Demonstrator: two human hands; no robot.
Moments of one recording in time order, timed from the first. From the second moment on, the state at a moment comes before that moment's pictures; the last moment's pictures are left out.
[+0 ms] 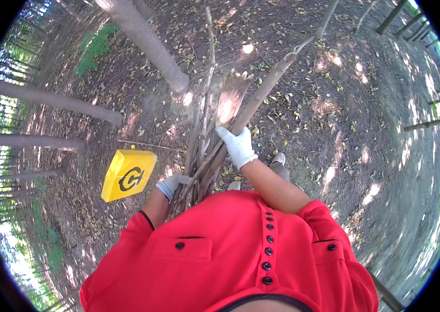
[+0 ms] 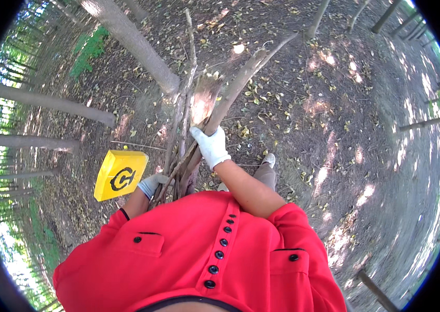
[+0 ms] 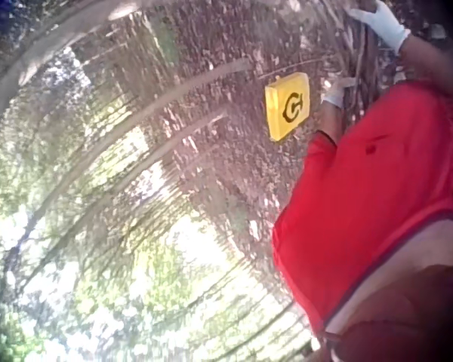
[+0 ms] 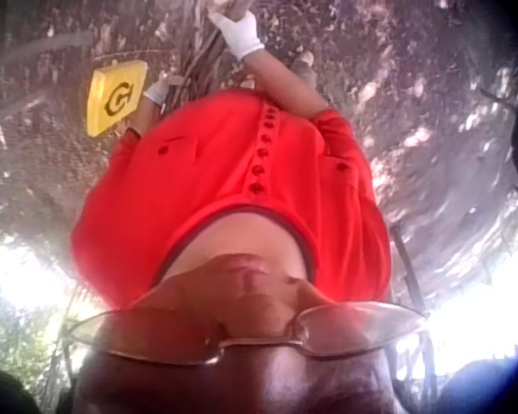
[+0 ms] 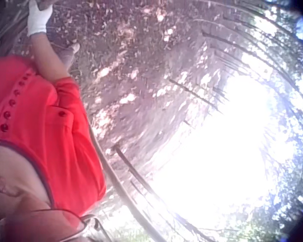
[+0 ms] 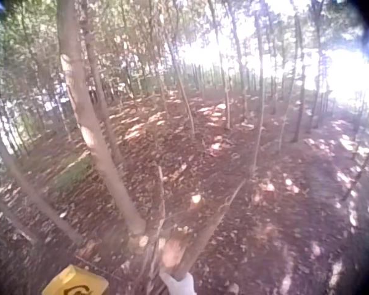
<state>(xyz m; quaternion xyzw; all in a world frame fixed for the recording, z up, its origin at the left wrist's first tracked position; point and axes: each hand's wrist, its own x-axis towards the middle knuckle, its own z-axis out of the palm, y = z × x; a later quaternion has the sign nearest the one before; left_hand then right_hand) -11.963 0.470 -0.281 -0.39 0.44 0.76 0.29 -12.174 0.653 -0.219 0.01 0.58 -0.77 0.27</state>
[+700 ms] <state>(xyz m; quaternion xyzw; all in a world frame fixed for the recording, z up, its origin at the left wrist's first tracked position) -12.219 0.539 -0.176 -0.40 0.46 0.77 0.18 -12.446 0.679 -0.148 -0.09 0.56 -0.74 0.36</state>
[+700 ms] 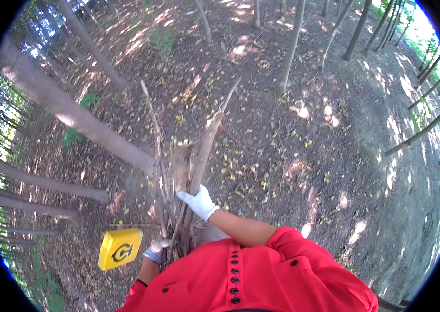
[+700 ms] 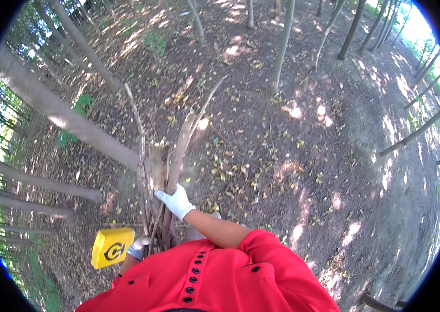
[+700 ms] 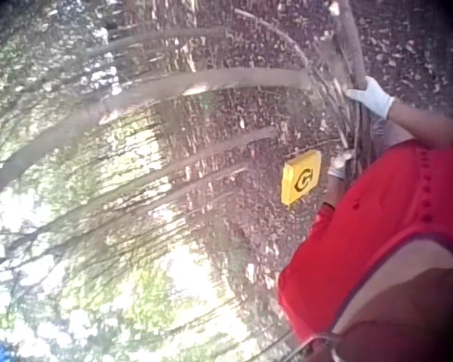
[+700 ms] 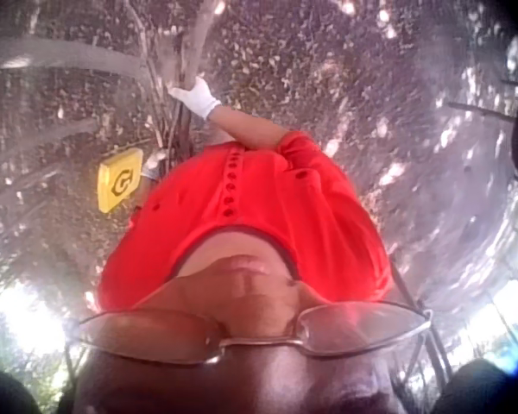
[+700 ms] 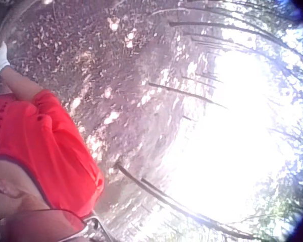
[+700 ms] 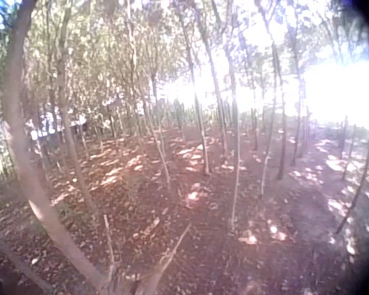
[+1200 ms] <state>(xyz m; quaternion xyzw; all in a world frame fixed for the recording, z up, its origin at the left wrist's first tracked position) -12.463 0.412 -0.166 -0.42 0.49 0.74 0.16 -12.692 0.558 -0.134 -0.10 0.59 -0.74 0.32</state>
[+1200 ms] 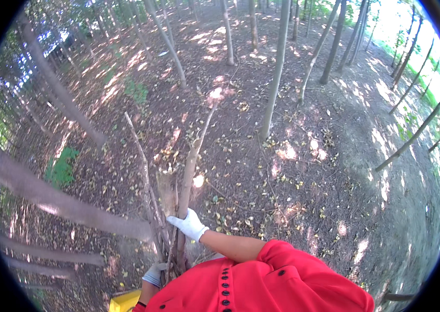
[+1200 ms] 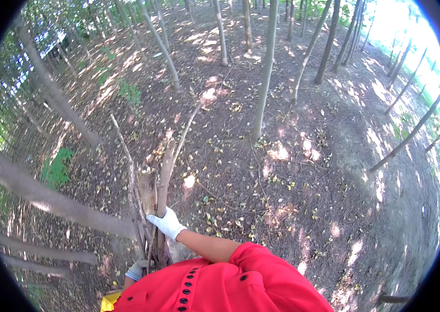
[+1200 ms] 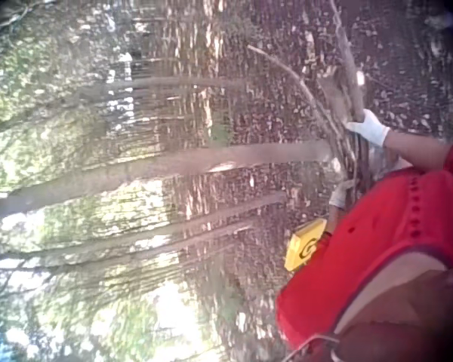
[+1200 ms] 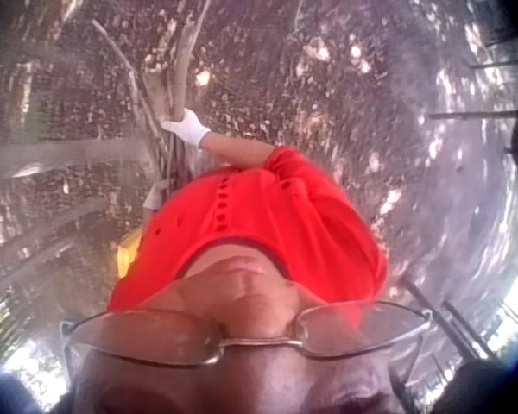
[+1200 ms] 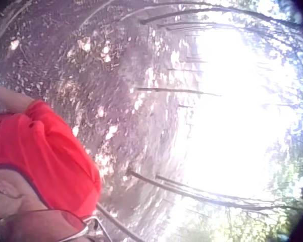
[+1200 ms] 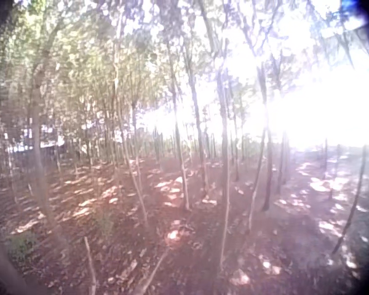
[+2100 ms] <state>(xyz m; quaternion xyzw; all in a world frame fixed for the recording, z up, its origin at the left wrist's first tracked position) -12.936 0.390 -0.186 -0.33 0.72 0.57 0.24 -13.155 0.582 -0.123 -0.12 0.57 -0.75 0.30</state>
